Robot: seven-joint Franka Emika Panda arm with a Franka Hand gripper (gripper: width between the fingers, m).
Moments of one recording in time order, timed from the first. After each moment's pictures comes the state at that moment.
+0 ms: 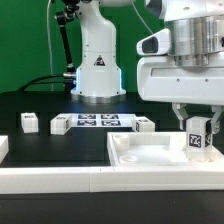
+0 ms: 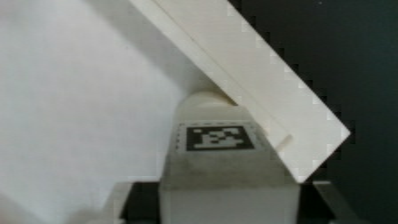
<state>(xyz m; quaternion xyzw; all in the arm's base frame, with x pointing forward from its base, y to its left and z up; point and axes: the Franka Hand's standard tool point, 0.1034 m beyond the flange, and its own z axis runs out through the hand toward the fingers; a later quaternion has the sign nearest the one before) 0.624 0.115 0.075 -0.91 0.41 0.00 0.06</state>
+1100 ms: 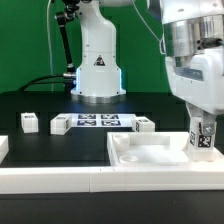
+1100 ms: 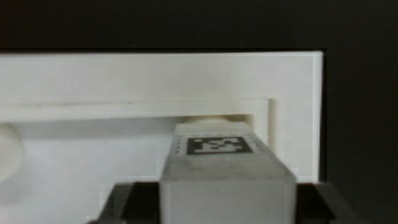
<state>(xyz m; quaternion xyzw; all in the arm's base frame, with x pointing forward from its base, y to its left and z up) 0.624 0.121 0.074 -0.65 0.76 0.03 0.09</state>
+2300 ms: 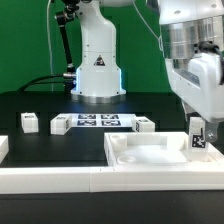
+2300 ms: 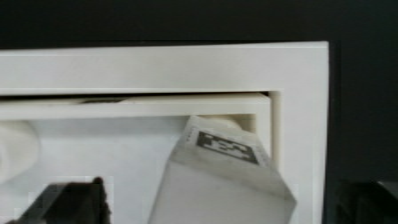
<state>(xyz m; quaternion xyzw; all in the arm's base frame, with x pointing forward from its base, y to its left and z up) 0.627 0.115 0.074 -0.74 0.67 0.06 0.06</state>
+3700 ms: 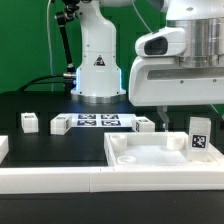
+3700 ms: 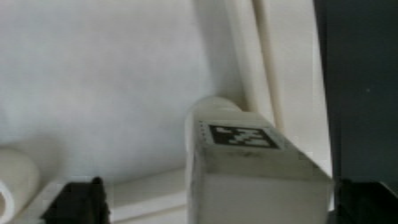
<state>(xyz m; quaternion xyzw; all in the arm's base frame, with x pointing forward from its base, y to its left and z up) 0.624 0.109 0.075 -1.00 0.08 0.03 0.04</state>
